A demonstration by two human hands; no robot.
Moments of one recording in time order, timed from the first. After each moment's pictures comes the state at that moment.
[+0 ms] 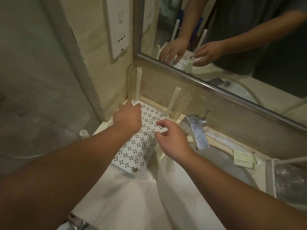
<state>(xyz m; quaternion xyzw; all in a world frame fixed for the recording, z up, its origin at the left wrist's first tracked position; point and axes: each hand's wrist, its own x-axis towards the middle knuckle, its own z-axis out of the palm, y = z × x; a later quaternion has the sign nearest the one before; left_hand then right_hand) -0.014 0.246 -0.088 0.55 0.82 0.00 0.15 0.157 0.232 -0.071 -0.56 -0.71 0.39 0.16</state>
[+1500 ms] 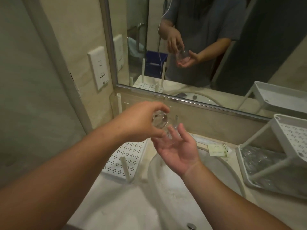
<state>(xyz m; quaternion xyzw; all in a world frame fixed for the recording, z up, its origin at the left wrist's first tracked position) 0.072 0.143 0.107 0.75 0.58 0.21 0.22 0.229 0.138 0.024 -0.23 -0.10 0.85 0.46</state>
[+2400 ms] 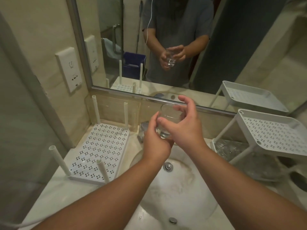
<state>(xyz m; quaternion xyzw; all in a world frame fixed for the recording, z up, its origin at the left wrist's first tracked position) 0.211 0.133 0.024 0.39 0.47 0.60 0.52 0.294 0.152 0.075 -0.58 -0.61 0.26 0.48</state>
